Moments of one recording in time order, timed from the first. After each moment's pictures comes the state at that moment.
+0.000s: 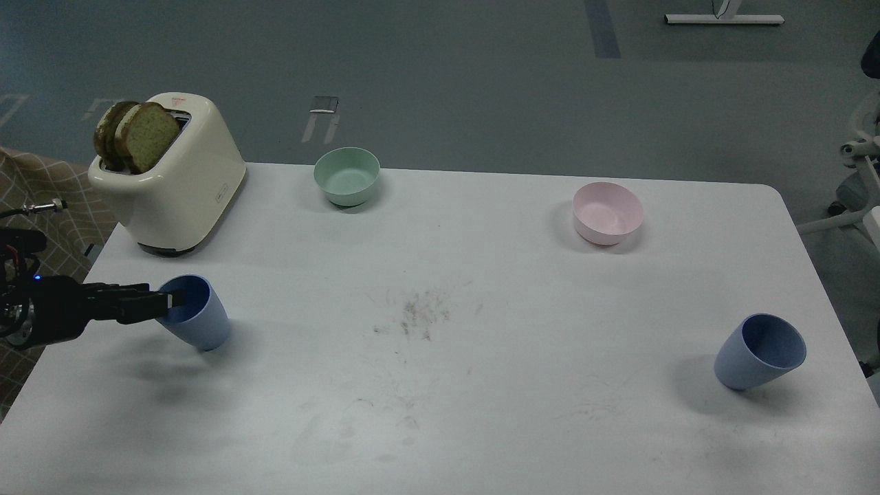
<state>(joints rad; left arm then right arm) -0.45 1.13 -0.48 -1.19 1.57 -0.25 -0.49 0.51 -0.55 1.61 0.72 -0.40 0.49 -0.06</state>
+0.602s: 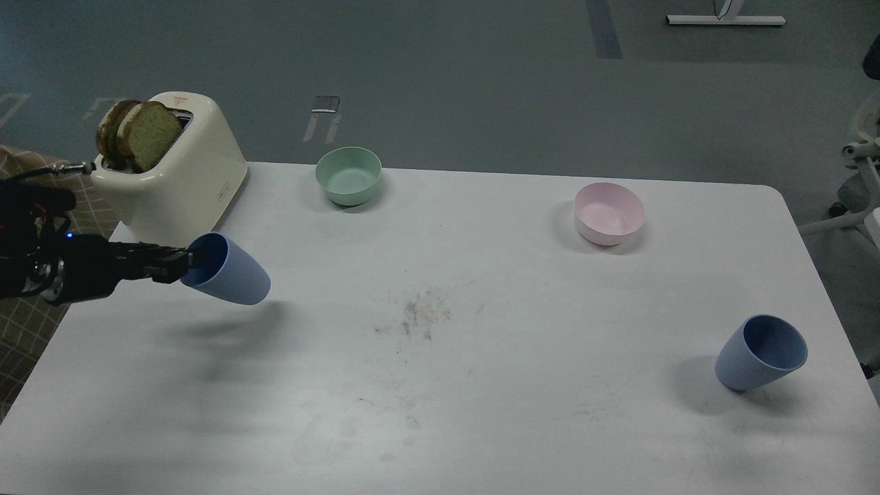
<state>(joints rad) -0.64 1.12 -0.49 -1.29 1.63 -0.32 -0.49 0.48 -0.55 1.65 0.71 -0.40 0.49 -0.06</state>
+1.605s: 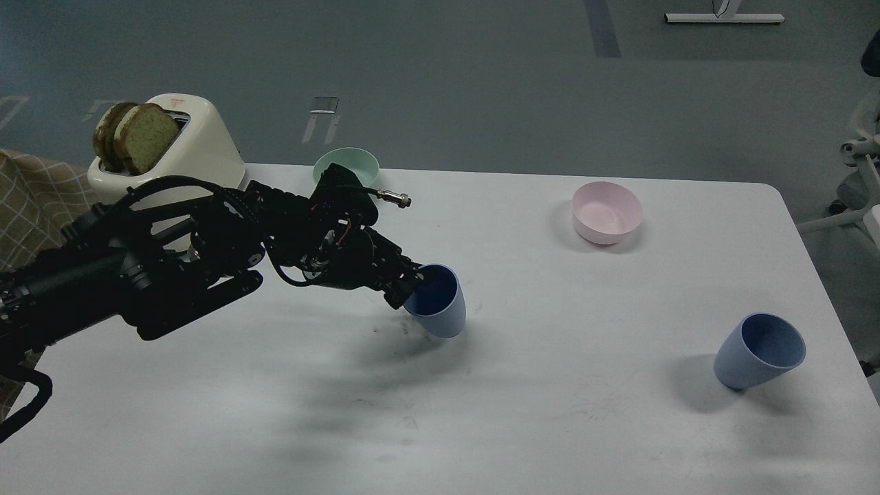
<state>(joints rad) -0.93 0.48 -0.35 -1.25 2.05 -0.49 -0.40 0.42 -0.57 1.74 0.72 -0.40 0.49 -0.06</state>
